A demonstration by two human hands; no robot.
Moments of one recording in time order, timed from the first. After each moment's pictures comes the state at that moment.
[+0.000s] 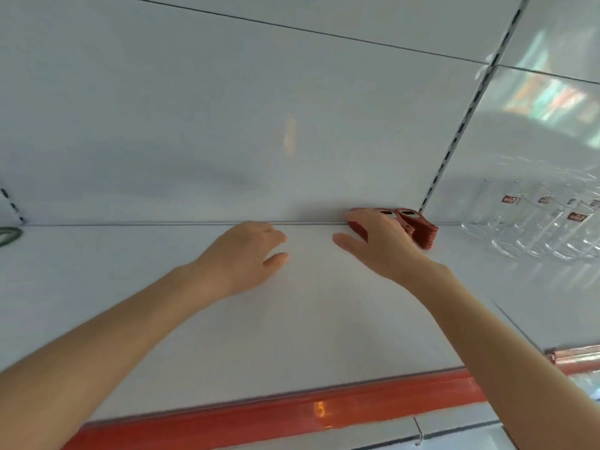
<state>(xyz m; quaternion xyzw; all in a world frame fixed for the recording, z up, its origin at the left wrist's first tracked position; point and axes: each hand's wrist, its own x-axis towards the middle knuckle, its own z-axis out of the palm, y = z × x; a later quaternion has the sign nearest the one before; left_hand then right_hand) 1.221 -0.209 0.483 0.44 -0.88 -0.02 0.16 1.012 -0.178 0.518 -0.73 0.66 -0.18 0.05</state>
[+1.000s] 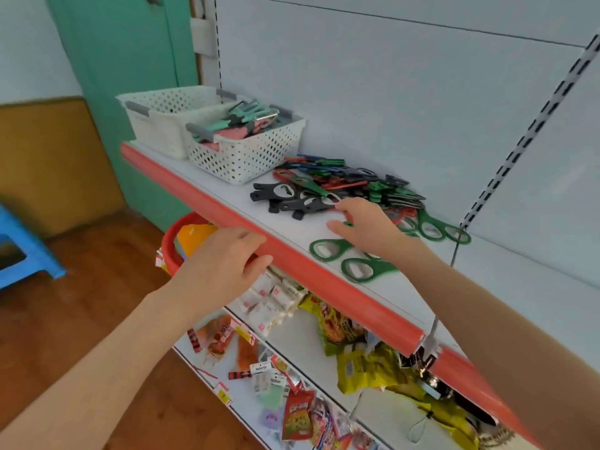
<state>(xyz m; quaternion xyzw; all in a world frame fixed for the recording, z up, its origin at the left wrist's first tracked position) 1.736 0.055 0.473 0.77 -0.60 0.04 0.22 1.606 -0.144 0.492 -0.93 0.32 -0.07 0.13</state>
